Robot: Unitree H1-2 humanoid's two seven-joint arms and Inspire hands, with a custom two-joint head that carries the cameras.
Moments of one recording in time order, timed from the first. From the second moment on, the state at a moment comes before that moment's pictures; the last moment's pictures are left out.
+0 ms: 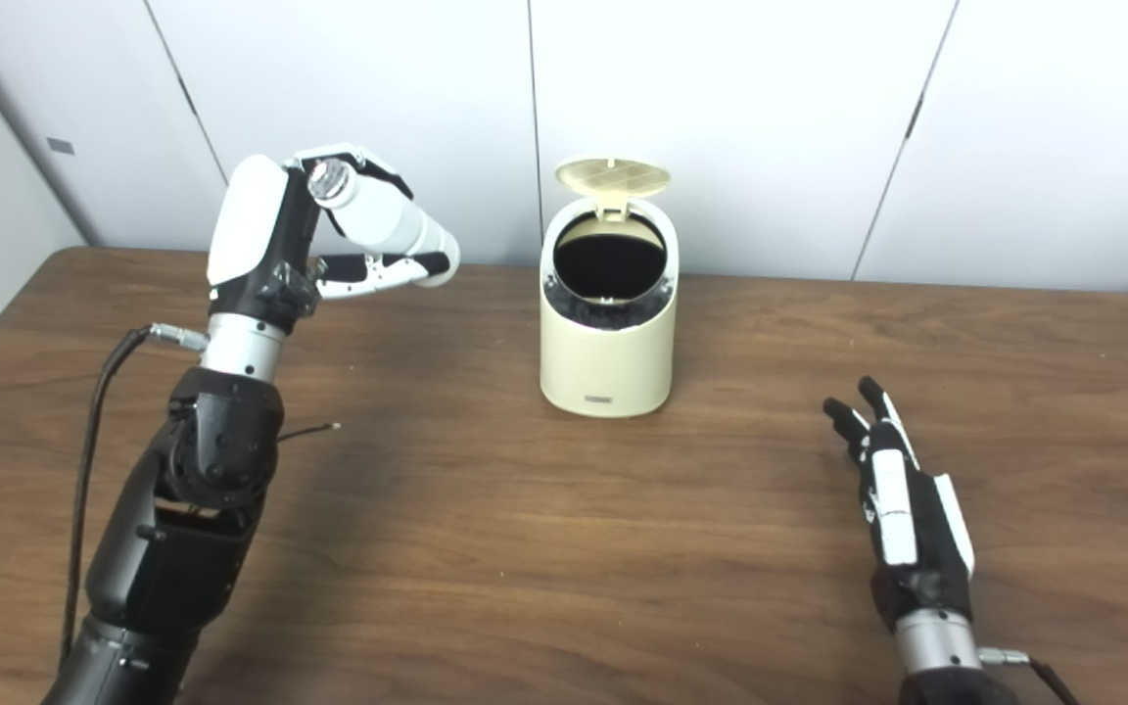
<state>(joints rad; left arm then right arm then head) -0.43 0.27 -0.08 -0.19 0.63 0.08 0.10 0.01 -0.11 -0.08 -0.15 0.05 0.10 0.04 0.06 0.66</state>
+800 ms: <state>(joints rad) -0.52 0.17 -0.17 -0.06 0.74 -0.10 0.17 -0.02 -0.10 -0.04 -0.12 -0.01 0.07 0.01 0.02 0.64</state>
